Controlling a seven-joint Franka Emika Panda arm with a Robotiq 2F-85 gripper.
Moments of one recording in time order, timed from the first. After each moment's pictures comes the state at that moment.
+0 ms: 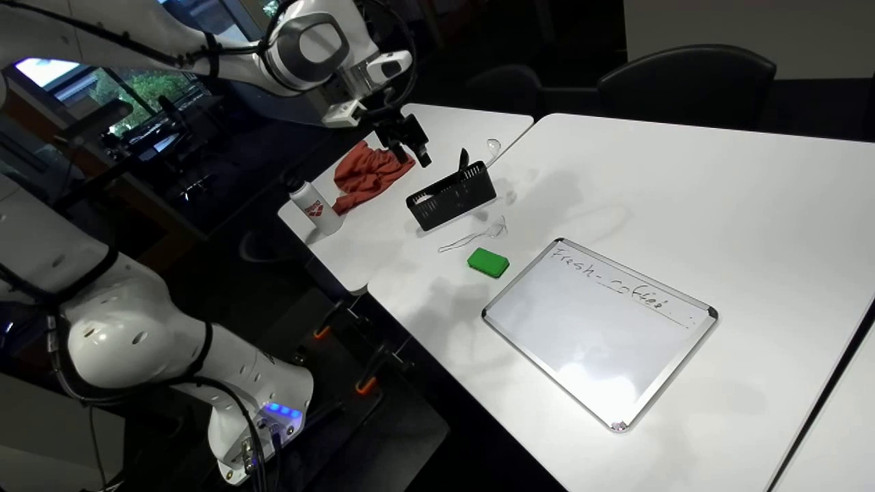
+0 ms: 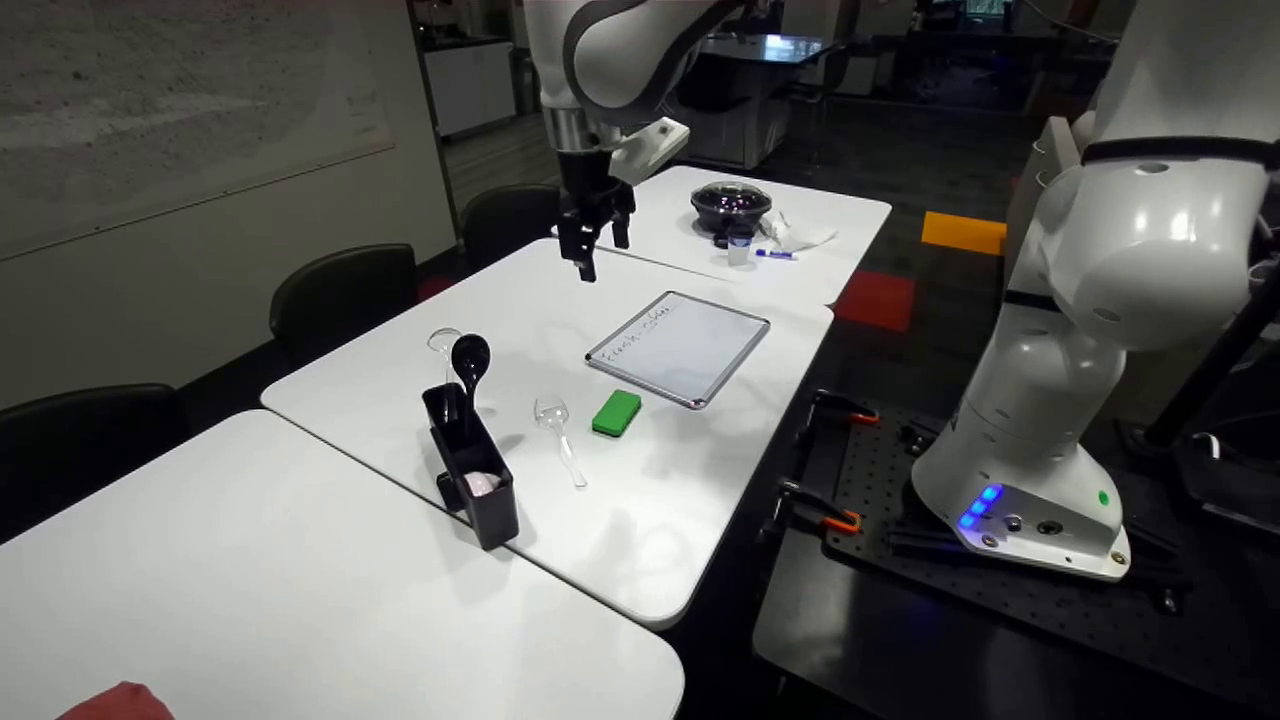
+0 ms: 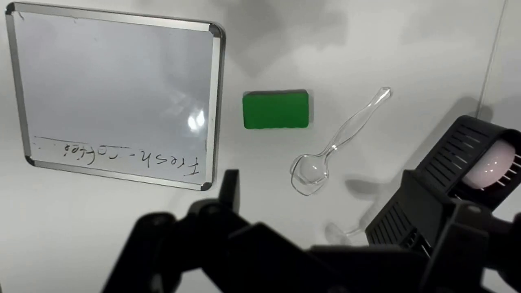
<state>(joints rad) 0.02 0.06 0.01 -2.19 -0.15 2.20 0.14</state>
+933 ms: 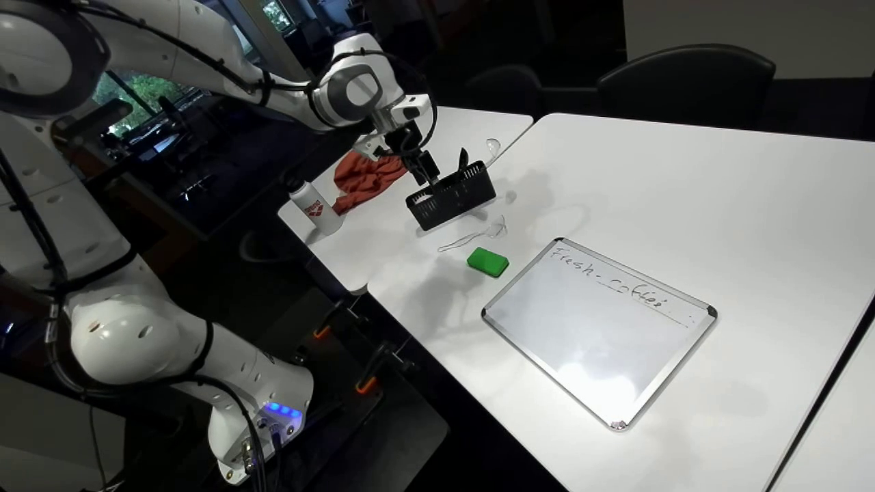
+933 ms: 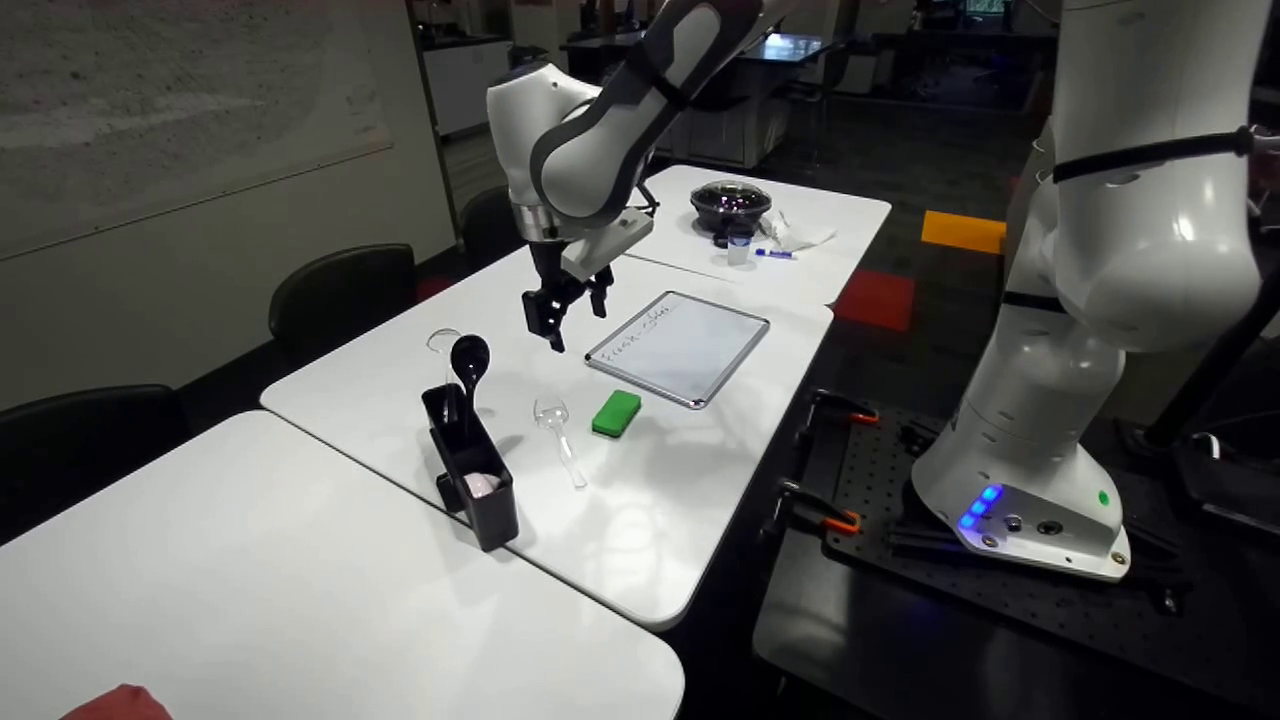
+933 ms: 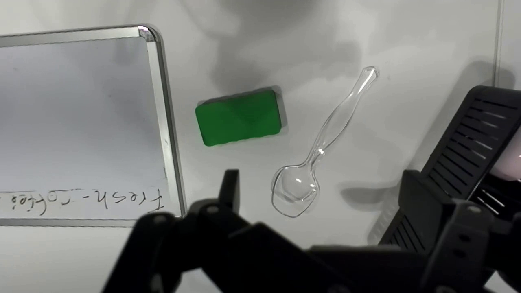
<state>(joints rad) 0.08 0.31 0.01 -2.13 -0.16 2.35 0.39</state>
